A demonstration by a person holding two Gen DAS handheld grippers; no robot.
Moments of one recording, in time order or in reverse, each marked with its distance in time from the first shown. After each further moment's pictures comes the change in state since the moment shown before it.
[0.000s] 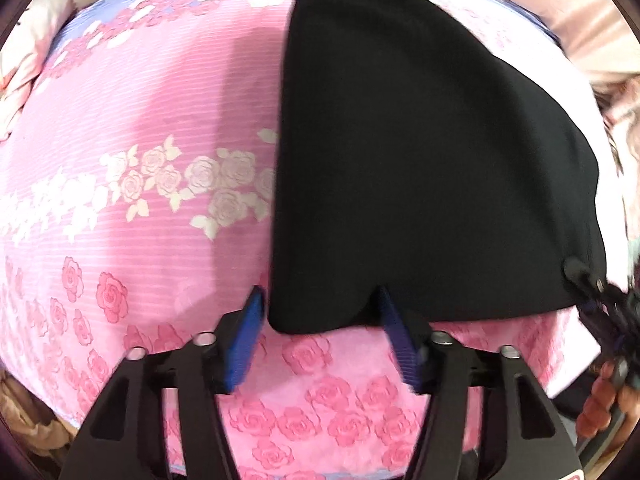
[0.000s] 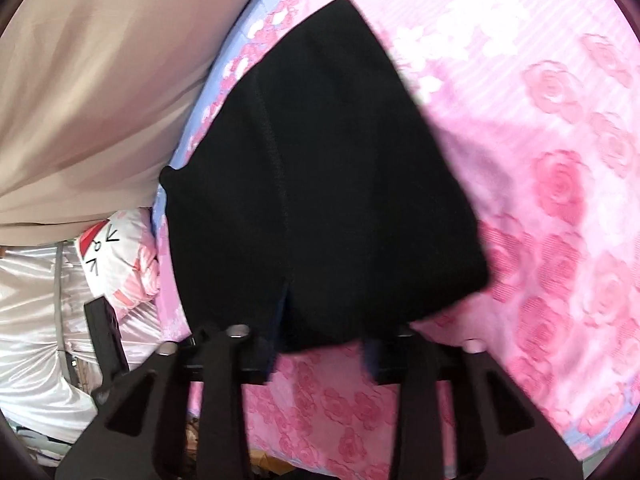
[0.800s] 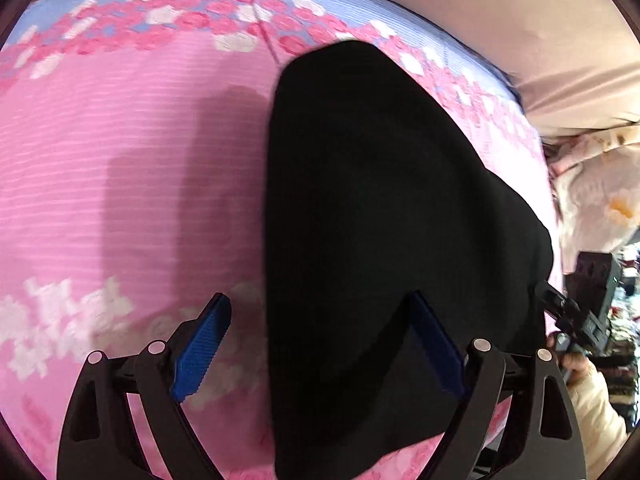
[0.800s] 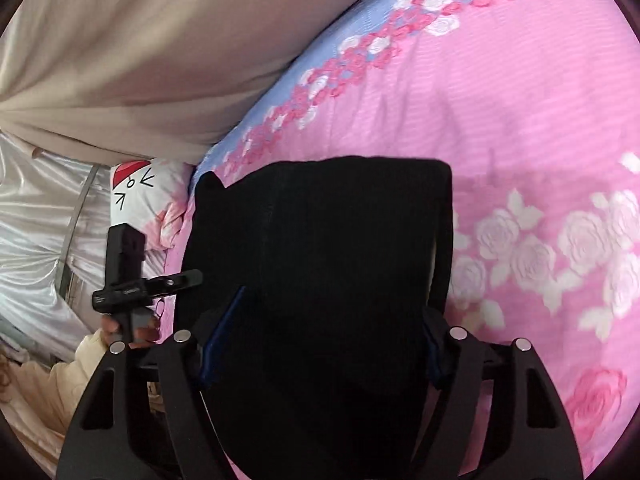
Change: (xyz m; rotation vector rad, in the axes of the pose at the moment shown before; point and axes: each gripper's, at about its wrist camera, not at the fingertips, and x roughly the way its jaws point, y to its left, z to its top) left arm 0.023 0.063 0.083 0.021 -0.067 -0.369; right arm 0.046 0.017 0.103 -0.411 0.043 0.189
